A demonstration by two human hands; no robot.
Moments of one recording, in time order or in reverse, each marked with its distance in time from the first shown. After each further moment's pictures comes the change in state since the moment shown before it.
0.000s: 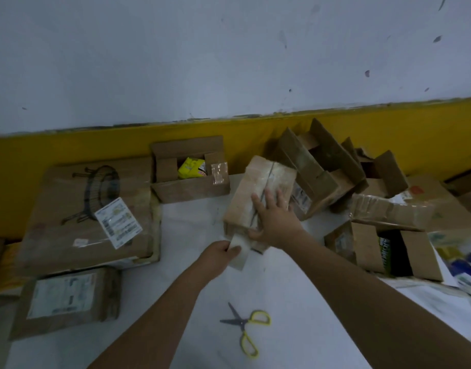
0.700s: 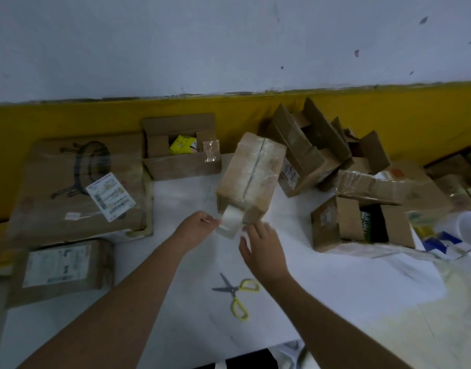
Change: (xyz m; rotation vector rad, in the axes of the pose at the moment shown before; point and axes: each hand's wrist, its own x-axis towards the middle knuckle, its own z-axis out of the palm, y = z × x) left_hand -0.012 -0.007 -0.024 0.193 0.132 -0.074; right_hand -0.097 -0.040 0.097 0.216 0.595 -0.112
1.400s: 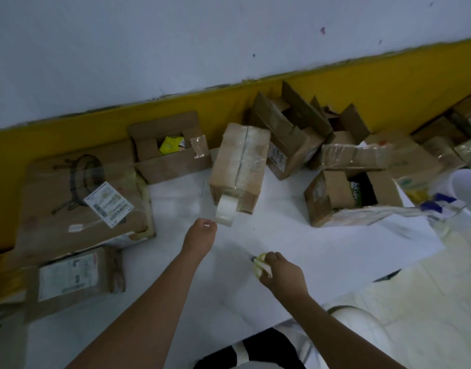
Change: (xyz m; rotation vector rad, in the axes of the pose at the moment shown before) left_hand -0.027 -0.013 0.036 -0.084 0.125 -0.097; right_hand -0.105 0.013 0.016 0.027 -0.399 0.462
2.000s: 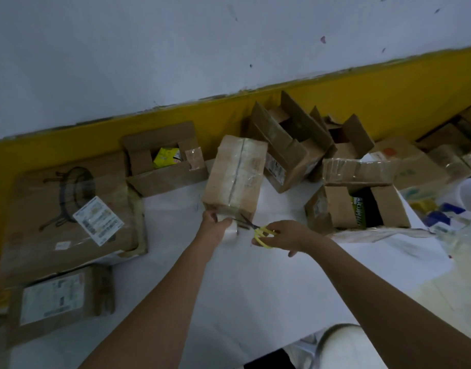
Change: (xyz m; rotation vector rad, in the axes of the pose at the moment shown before) left_hand 0.036 0.055 0.026 -0.394 -0.113 -0.015; right_hand 0.105 -0.001 -0.134 0.318 -0.448 0.084
